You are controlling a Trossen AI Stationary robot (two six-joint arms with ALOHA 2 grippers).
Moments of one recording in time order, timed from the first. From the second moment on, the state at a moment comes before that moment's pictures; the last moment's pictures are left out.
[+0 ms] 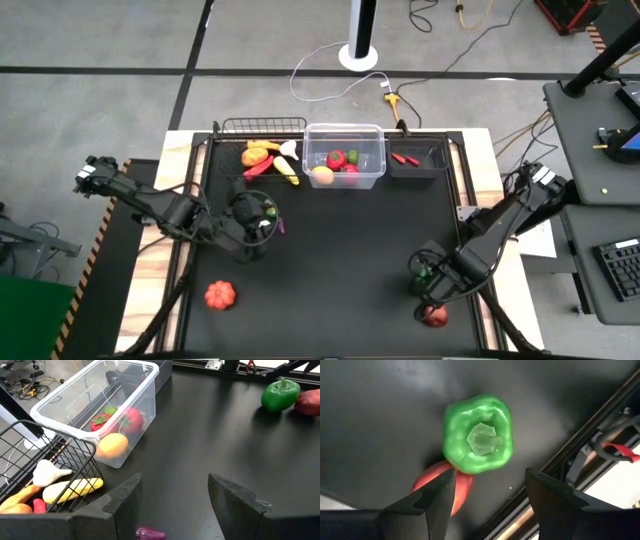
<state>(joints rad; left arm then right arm) -0.42 1.15 1.07 -0.72 -0.70 -0.54 0.74 1.47 1.20 -1.34 -0.09 1.65</state>
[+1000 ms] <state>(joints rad) -0.42 1.15 1.07 -0.72 -0.73 -0.54 0.73 1.45 1.00 -1.18 -0.07 1.60</state>
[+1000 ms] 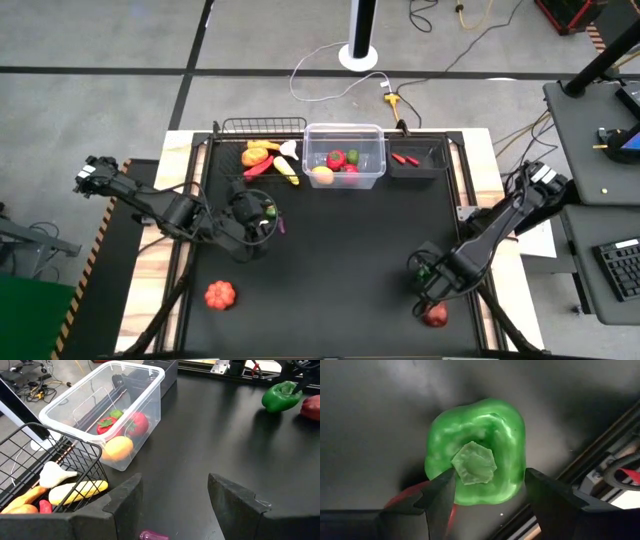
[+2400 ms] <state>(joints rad) -0.42 1.15 1.07 -0.72 -0.73 -0.54 0.71 1.45 1.00 -1.17 -0.01 1.53</state>
